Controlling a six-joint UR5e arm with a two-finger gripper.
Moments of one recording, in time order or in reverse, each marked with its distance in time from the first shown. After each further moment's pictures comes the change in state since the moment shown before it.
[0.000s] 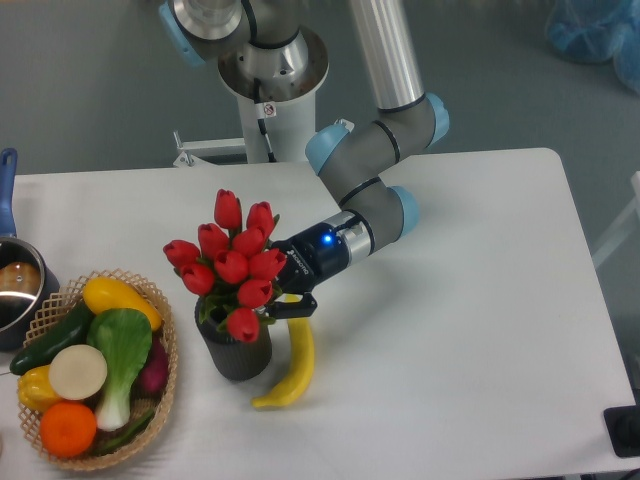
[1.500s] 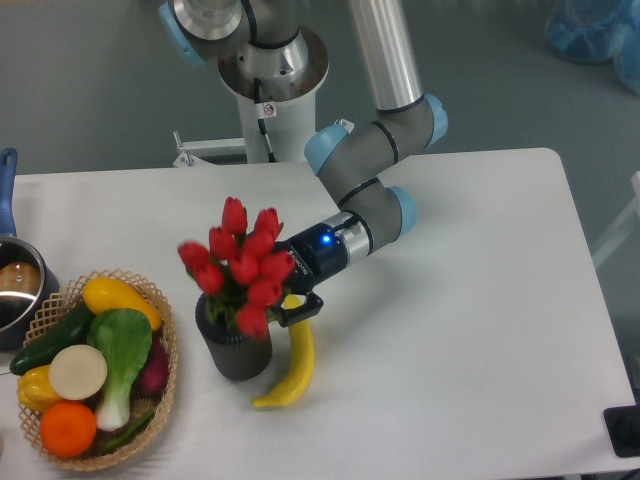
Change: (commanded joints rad) arm 0.000 -0.005 -0.012 0.000 -0.002 0.035
